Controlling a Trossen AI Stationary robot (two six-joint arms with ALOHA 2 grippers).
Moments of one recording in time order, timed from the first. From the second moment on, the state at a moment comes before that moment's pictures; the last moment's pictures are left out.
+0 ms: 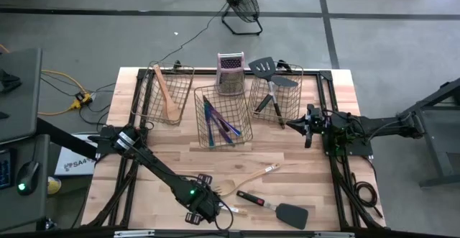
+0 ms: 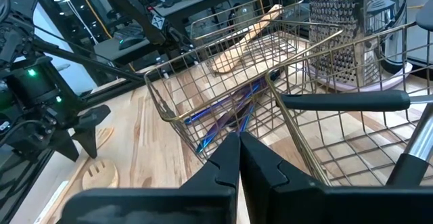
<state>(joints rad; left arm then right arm) -0.65 2.06 1.48 -0.81 -0.07 -0.42 0.05 0.23 0.13 -0.07 0.23 0.39</state>
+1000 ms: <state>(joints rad) -0.65 2.12 1.48 -0.84 -0.02 -0.40 0.05 0.23 0.13 -0.07 0.23 0.39</state>
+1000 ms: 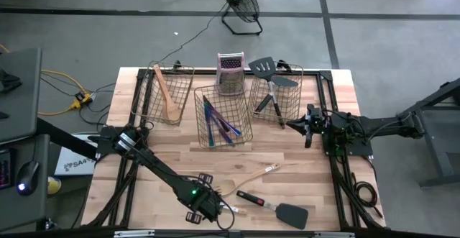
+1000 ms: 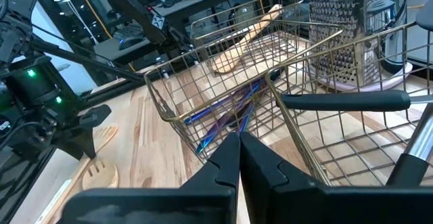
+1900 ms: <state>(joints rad) -0.66 1.90 1.48 -0.84 -0.08 -0.65 0.05 0.23 0.13 -0.07 0.23 0.39</state>
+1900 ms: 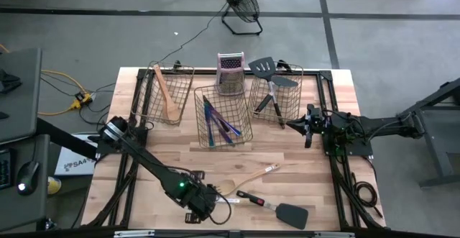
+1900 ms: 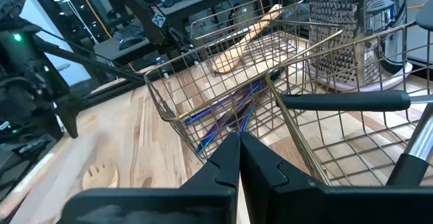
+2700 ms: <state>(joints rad) -0.59 1.85 1.49 -0.88 -0.25 -0.87 0.05 0.23 0.13 -0.07 0.23 0.39</state>
